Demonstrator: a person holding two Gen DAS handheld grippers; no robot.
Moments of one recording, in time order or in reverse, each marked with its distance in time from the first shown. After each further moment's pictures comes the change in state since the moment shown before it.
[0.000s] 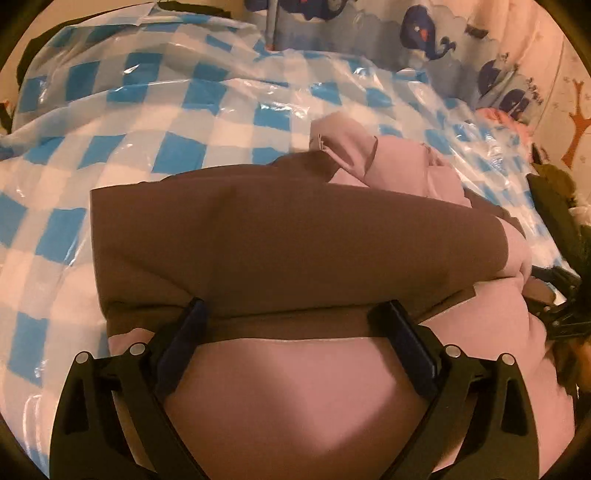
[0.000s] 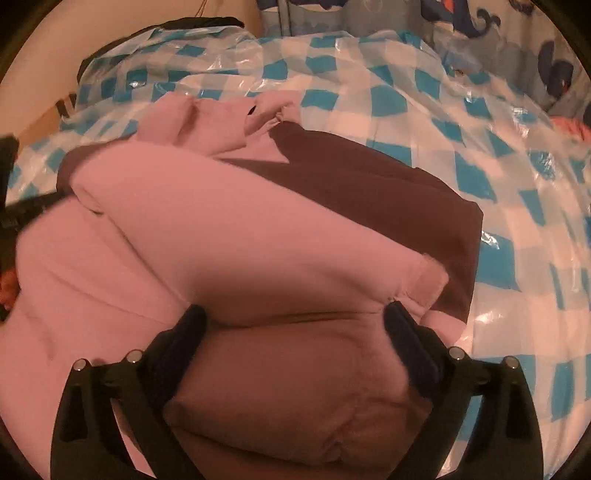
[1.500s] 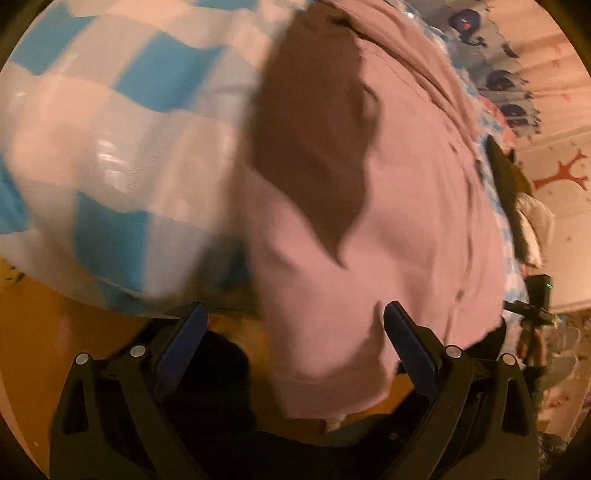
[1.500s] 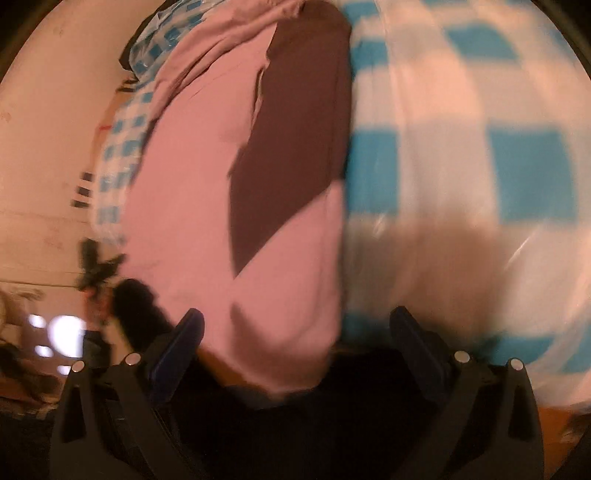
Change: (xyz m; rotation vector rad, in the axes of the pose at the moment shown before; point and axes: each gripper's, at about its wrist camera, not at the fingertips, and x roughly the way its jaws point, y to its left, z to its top) left arm -0.276 0.079 -0.383 -0.385 0.378 -0.247; right arm -0.236 -0.033 -0.328 0.379 0.436 0.503
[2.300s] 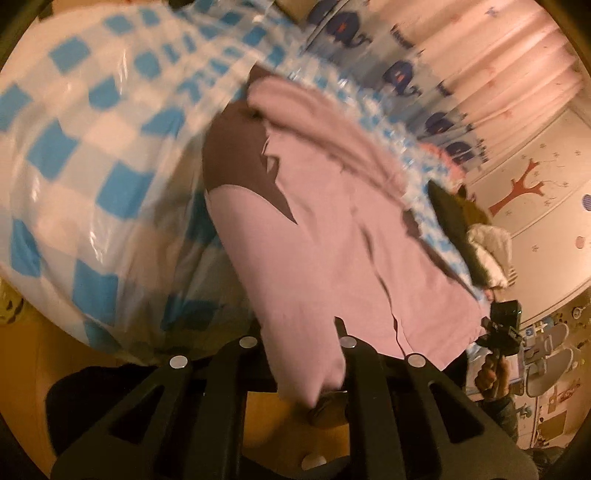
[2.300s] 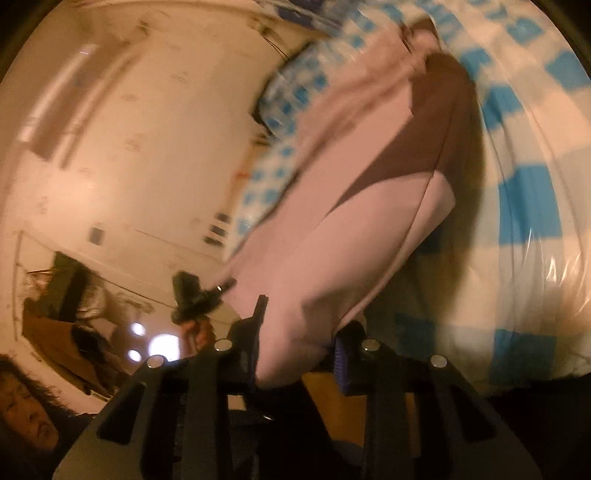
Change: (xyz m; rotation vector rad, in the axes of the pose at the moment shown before) left arm -0.091 -0.070 -0.021 0.092 -0.337 -0.112; right arm -0.019 0.051 -0.034 -0.127 -0.325 0.531
